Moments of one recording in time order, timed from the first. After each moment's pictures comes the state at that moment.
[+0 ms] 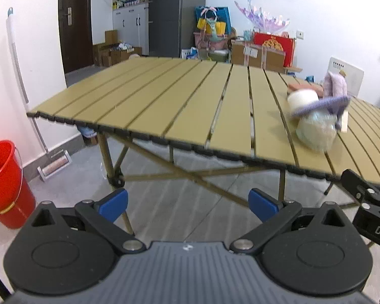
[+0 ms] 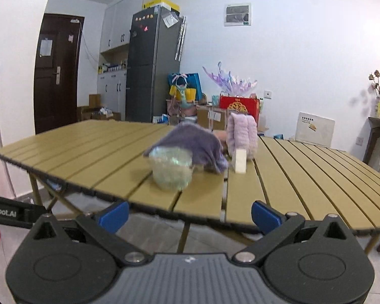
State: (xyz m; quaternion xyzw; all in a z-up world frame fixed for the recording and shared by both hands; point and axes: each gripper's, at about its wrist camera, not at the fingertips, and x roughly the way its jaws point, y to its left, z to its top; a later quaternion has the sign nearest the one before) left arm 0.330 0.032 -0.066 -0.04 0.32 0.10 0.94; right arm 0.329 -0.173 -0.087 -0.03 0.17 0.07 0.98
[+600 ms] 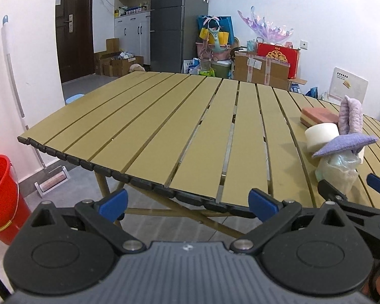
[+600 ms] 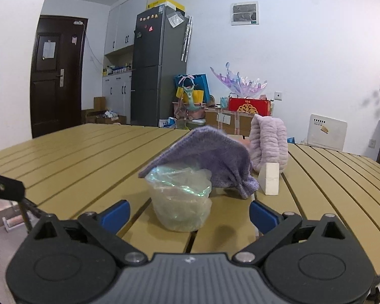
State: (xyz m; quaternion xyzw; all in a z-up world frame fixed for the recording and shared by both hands) left arm 0.385 0.057 -0.055 -0.04 0.30 0.10 0.95; right arm 0.428 -0.146 -0.107 -0.03 0.17 0.08 0.98
